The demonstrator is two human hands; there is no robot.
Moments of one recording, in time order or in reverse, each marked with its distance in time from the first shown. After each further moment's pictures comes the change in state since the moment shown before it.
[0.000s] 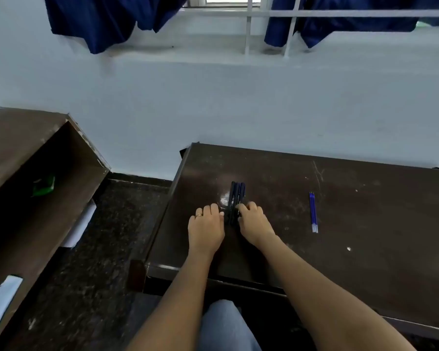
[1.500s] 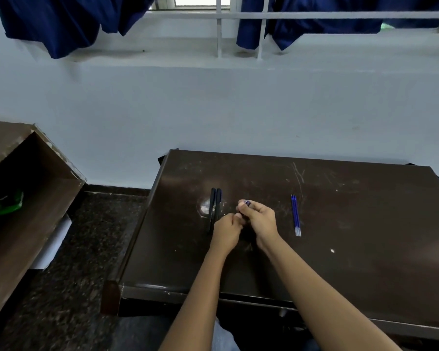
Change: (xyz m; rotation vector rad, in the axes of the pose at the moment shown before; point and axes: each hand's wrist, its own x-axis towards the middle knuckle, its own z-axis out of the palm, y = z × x) left_hand 0.028 0.083 0.006 -0.872 -0.475 -0.326; right_hand -0.005 0.033 -0.028 1.495 0.308 0.372
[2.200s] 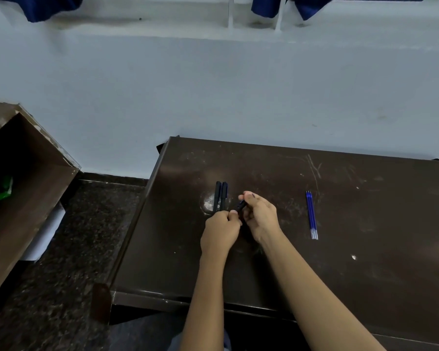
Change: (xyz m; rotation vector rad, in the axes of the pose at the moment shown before) left_hand 0.021 -0.017 -0.015 0.098 0.061 -0.177; right_hand 0.037 0.014 0.025 0.172 0.134 0.189
